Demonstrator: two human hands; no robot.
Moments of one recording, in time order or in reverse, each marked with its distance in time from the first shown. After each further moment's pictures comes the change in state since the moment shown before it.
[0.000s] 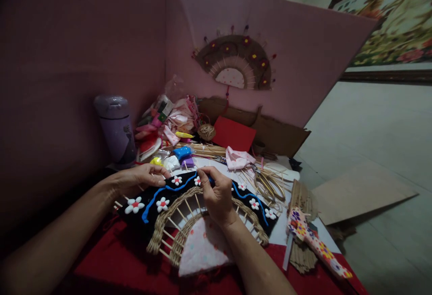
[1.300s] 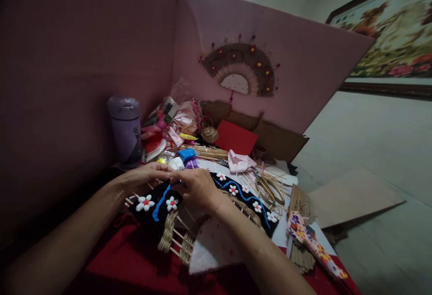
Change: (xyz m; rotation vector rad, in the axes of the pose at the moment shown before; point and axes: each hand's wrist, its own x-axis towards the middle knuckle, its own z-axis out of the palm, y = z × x) left_hand -0.002 0.006 0.006 -0.070 0.003 0.046; right_hand 0.034 -0.027 0.034 -0.285 -0.626 -0.274
